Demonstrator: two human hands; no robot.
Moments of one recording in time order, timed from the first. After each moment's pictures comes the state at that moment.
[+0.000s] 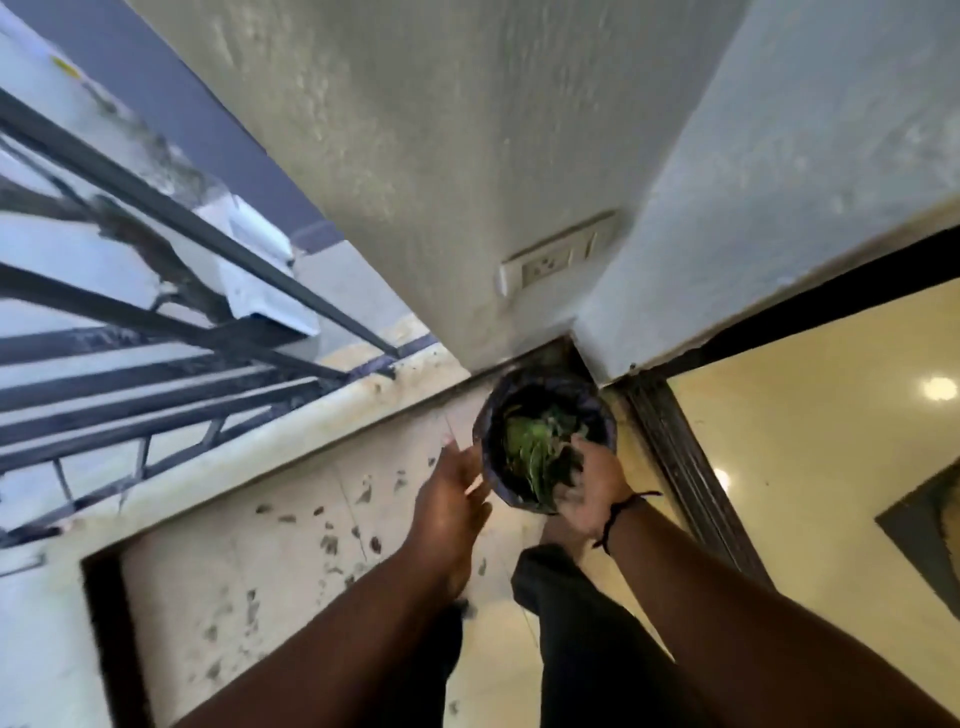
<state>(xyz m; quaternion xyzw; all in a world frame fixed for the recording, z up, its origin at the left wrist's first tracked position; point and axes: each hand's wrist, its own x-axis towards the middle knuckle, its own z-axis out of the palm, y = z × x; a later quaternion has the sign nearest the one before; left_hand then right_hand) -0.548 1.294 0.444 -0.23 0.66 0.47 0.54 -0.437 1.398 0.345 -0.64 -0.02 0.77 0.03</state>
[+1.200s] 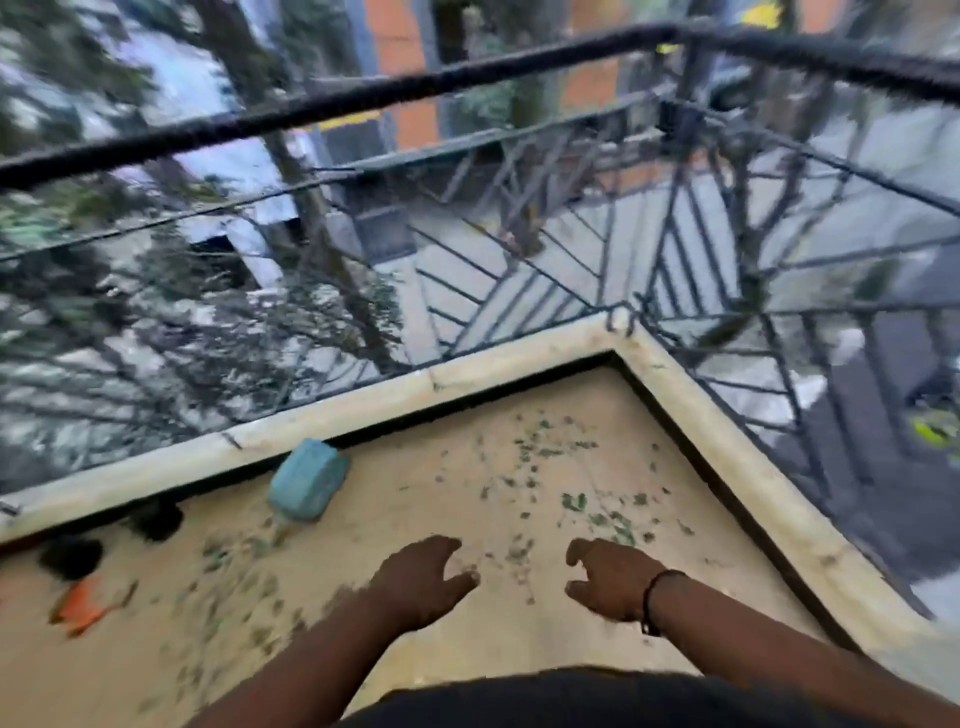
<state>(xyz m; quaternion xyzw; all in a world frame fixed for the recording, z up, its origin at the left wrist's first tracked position) -0.129 0.825 0.624 -0.28 0.91 0.20 0.24 -0.304 1.013 0.615 -0.40 0.82 -0.01 0.40</state>
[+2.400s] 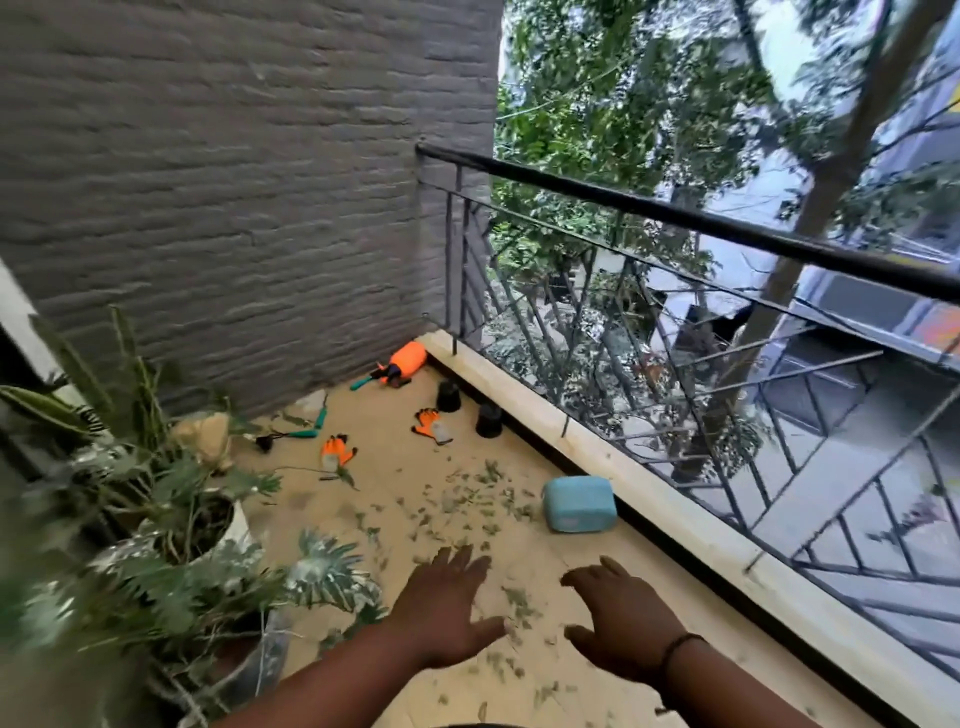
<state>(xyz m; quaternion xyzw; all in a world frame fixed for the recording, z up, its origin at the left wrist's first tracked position) 0.113 0.859 0.681 -0.65 0.70 0.27 0.08 -0.117 0.808 0.697 -0.86 0.47 0.15 0.15</state>
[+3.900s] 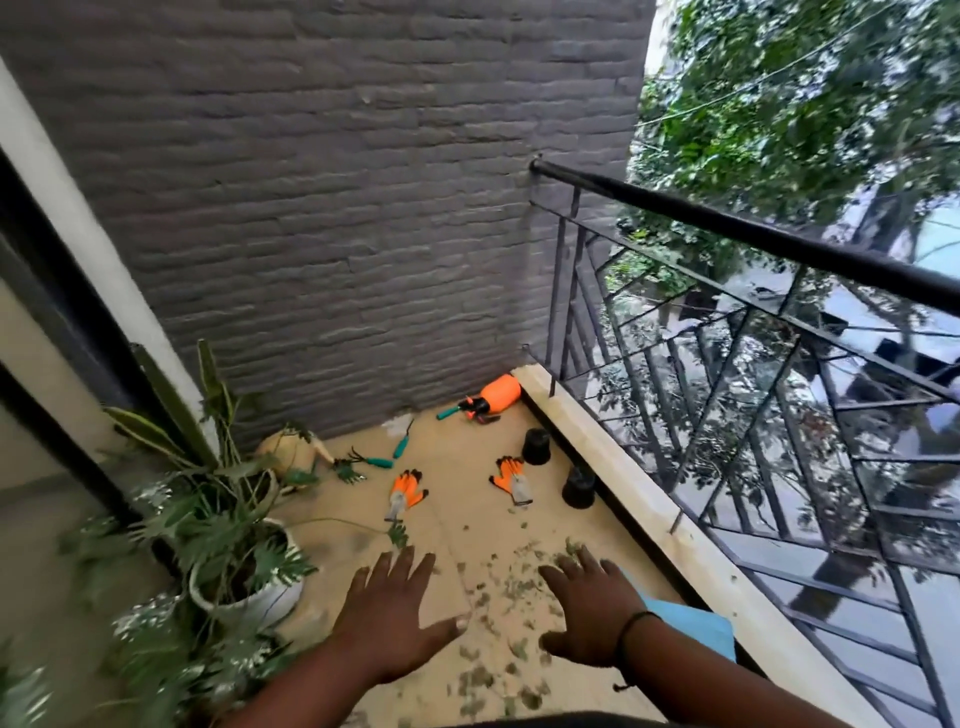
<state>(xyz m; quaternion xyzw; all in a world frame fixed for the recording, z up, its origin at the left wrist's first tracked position) 0.224 0.651 0.695 -0.82 0.52 0.23 0.08 0.018 0.488 0.681 -0.92 0.30 0.24 0.10</state>
